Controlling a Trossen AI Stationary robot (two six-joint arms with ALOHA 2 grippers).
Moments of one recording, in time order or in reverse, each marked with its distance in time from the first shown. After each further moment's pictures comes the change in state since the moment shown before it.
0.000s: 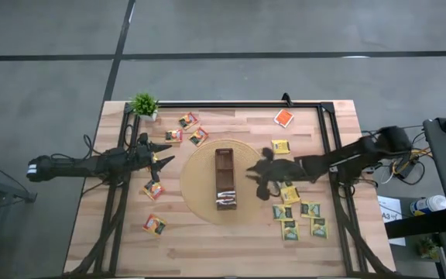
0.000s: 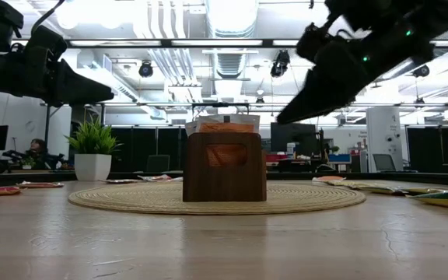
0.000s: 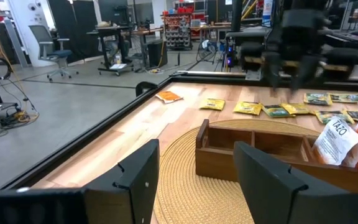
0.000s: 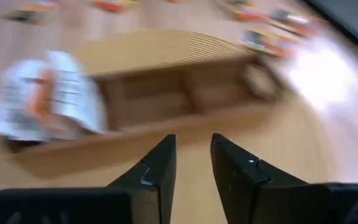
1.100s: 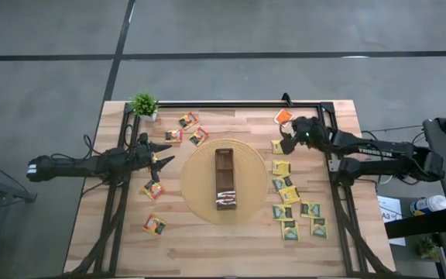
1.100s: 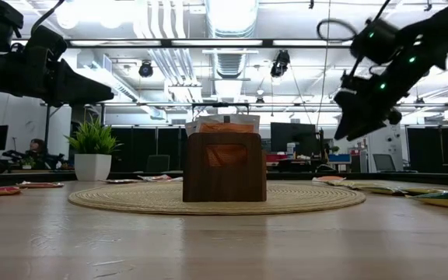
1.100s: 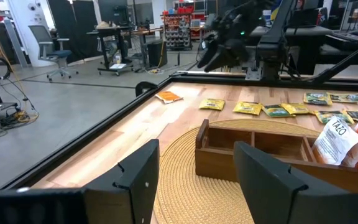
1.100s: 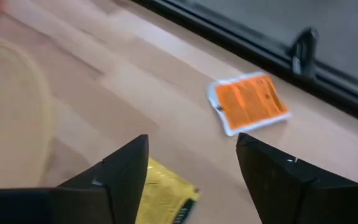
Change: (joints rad) left arm 0.000 0.000 0.000 0.000 0.000 0.000; right arm -0.633 -0.455 -0.159 -0.465 0.024 0.116
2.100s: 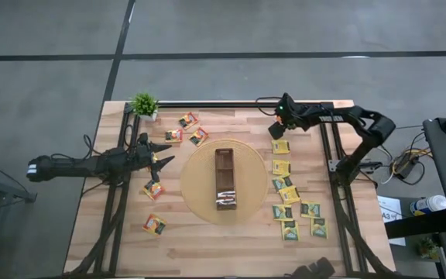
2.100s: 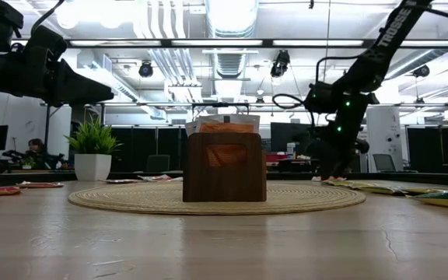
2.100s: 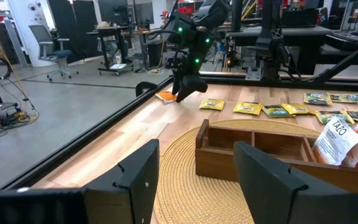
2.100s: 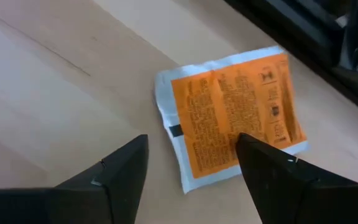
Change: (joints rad) left arm 0.000 0.000 0.000 0.000 0.000 0.000; right arm -0.286 0.690 0.337 0.000 -0.128 -0.202
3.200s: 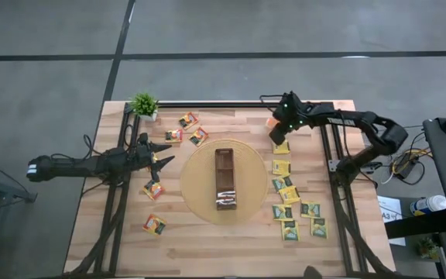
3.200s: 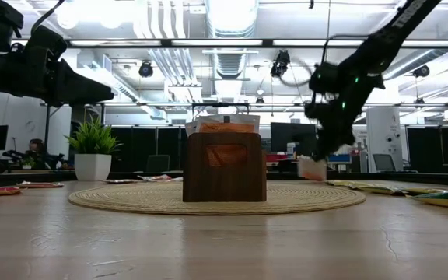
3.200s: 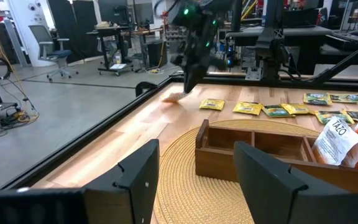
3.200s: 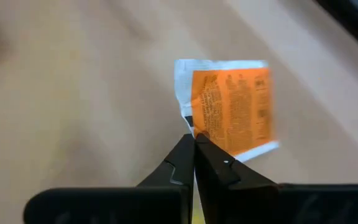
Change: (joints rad) left arm 0.000 0.000 0.000 0.000 0.000 0.000; right arm 0.032 -0.169 0.005 -0.104 -0.408 -0.139
